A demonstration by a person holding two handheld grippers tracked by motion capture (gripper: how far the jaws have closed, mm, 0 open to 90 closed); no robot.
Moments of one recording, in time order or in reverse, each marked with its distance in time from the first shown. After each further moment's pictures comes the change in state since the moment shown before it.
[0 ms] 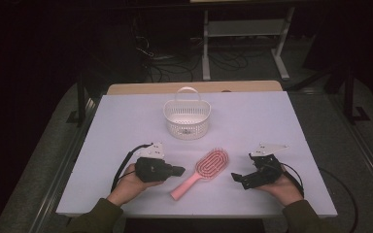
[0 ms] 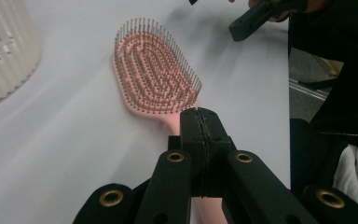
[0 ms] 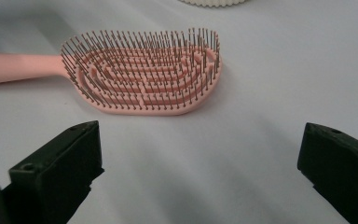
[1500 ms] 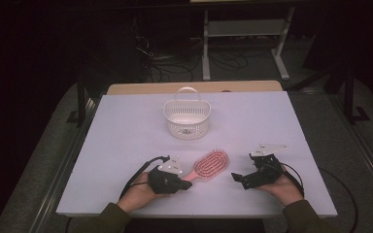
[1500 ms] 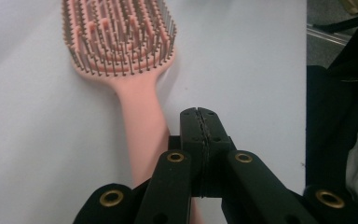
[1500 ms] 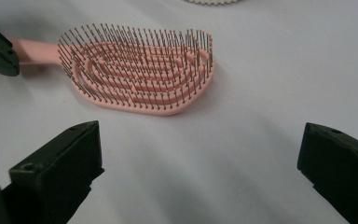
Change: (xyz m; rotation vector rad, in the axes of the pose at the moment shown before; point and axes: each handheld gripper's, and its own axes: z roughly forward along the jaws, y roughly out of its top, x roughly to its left) left arm -0.017 -0.010 0.036 0.200 0.017 0.073; right arm 0.000 0.000 0.000 0.007 -0.004 0.000
